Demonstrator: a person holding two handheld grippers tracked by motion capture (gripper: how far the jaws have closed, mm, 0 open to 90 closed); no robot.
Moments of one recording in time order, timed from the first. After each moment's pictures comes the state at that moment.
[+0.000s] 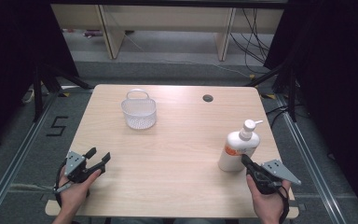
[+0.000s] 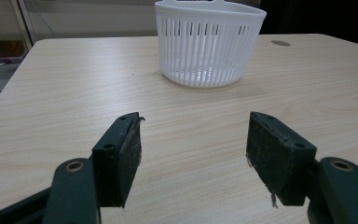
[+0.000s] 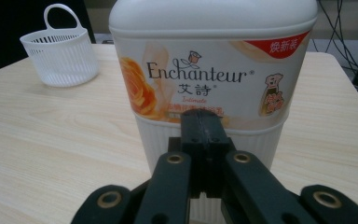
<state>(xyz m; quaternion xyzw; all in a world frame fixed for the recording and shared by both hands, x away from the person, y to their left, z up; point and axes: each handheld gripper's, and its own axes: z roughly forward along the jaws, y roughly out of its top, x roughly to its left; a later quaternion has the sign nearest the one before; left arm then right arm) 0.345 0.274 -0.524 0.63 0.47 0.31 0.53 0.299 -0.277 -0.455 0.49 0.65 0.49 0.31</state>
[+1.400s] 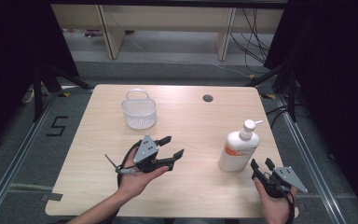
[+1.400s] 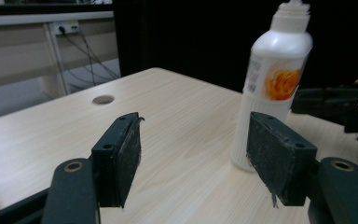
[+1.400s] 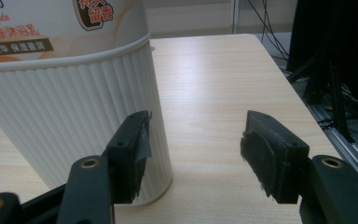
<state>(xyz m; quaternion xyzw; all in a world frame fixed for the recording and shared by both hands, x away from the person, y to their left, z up) 0.354 0.064 -0.430 0.72 0.27 0.21 0.61 0.306 -0.317 -0.503 0.56 0.58 0.47 0.37</state>
